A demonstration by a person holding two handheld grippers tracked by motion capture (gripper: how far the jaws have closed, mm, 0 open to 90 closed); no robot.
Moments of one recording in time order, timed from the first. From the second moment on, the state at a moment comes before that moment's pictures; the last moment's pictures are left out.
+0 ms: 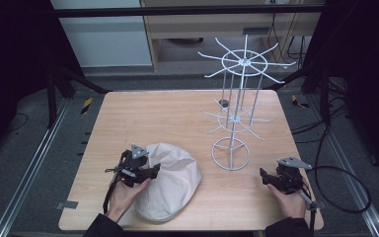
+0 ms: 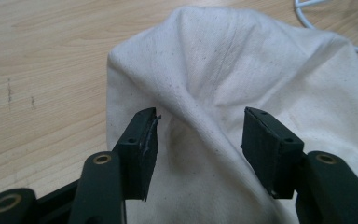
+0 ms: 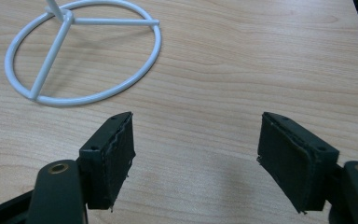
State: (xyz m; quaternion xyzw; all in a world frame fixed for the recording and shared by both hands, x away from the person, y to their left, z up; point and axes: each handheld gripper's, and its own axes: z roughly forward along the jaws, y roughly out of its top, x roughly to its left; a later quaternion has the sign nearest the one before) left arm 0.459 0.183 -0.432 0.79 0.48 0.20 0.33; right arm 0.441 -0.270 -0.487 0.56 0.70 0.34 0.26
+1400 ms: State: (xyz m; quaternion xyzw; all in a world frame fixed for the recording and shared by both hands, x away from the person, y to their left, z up) left arm 0.451 0.188 -0.422 0.77 0.47 0.17 0.39; right arm 0.442 -0.272 -0.488 0.56 0.71 0.34 0.26
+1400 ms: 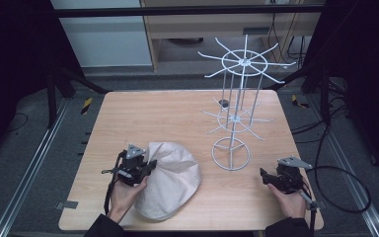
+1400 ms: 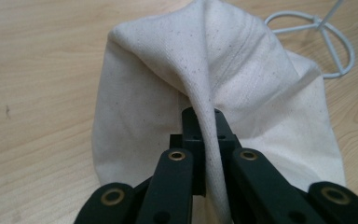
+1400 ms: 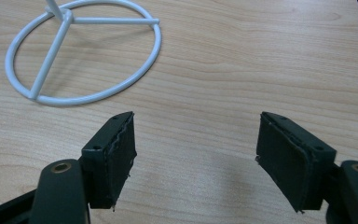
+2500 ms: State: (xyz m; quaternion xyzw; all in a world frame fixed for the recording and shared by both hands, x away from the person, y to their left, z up) left arm 0.406 0.211 -0.356 0.72 0.41 0.23 0.52; right arm 0.441 -0.273 -0.487 0.56 0.70 0.35 0.26
